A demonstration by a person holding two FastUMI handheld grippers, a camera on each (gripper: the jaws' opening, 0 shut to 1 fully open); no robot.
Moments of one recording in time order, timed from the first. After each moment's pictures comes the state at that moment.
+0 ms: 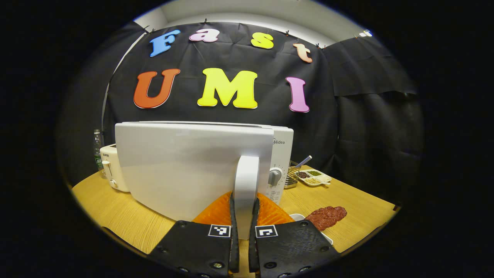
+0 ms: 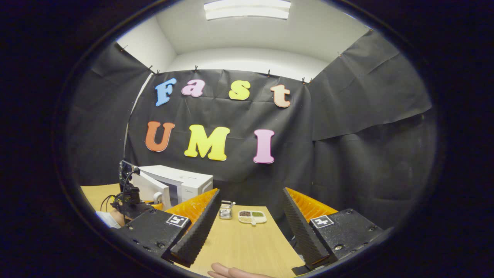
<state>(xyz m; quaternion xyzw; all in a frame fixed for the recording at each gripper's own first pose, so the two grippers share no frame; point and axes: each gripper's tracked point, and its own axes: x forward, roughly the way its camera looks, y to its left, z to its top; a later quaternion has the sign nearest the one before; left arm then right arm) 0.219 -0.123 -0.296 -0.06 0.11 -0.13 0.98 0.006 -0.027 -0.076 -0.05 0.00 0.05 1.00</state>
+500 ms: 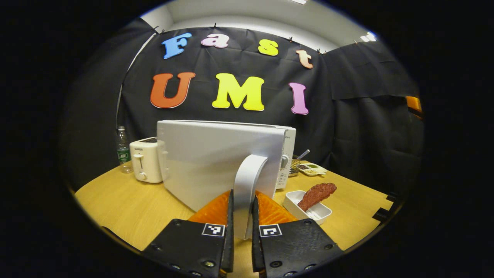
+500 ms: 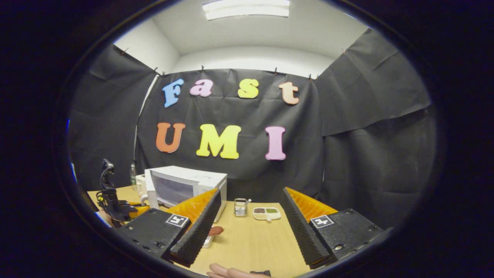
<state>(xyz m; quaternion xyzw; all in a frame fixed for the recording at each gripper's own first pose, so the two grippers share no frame) 0.110 -0.016 -0.296 -0.05 0.11 -0.11 0.99 -0.014 0.020 -0.086 -0.03 0.01 0.09 1.00</state>
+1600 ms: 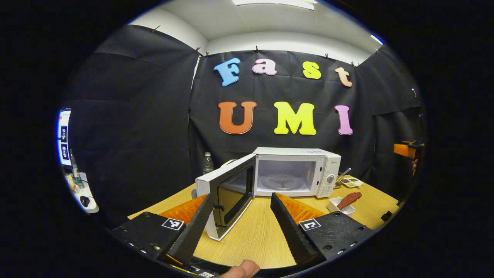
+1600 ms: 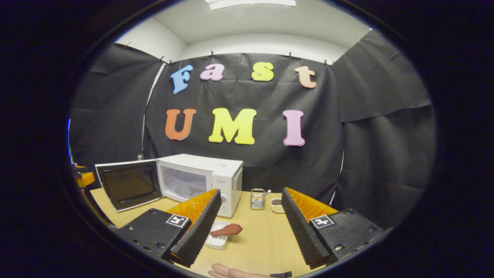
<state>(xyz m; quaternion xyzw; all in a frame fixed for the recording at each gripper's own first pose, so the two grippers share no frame) -0.005 0.127 -0.176 -0.04 0.07 0.07 0.99 0.057 0.077 -0.140 -0.04 0.09 0.13 0.99</state>
